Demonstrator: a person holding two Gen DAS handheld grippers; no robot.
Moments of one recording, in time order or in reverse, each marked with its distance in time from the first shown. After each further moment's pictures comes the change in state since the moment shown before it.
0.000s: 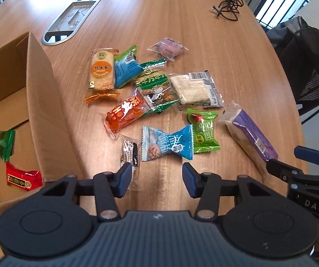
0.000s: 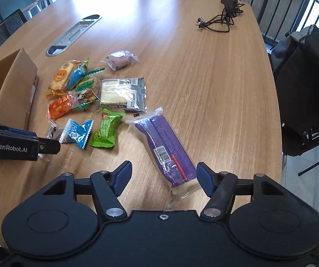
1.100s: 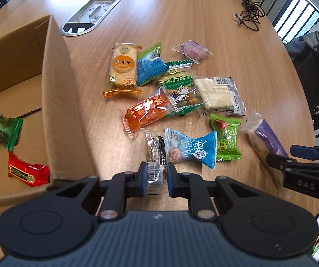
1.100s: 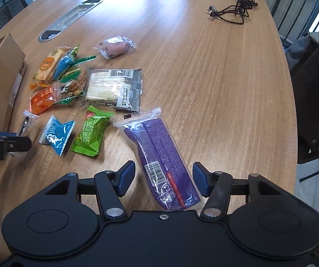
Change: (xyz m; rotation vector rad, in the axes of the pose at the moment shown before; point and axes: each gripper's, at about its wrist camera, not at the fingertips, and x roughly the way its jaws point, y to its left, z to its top) left arm 0.006 0.018 -0.005 -0.080 -0.037 0.037; right arm 0.052 -0.006 0.018 -0.061 0.054 0.016
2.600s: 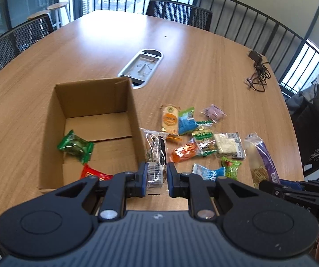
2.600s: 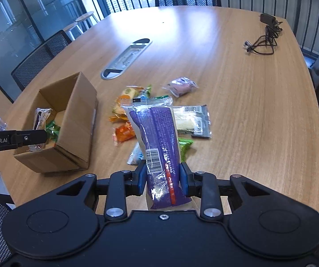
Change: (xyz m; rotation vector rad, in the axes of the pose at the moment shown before) left arm -0.123 0.047 -0.023 -0.121 -0.268 0.074; right arm -0.090 0.045 -0.004 0.038 -0.176 0.247
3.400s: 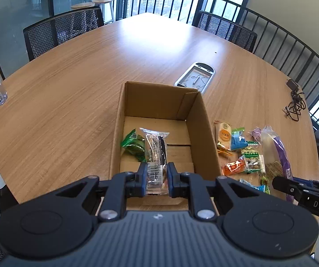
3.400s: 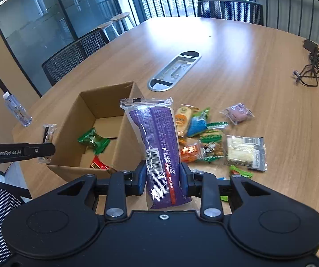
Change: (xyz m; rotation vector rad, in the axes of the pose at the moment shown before) left arm -0.022 0.082 -0.003 -0.170 -0.037 0.117; right arm 0.015 0.074 0.031 -0.122 -0.036 0.119
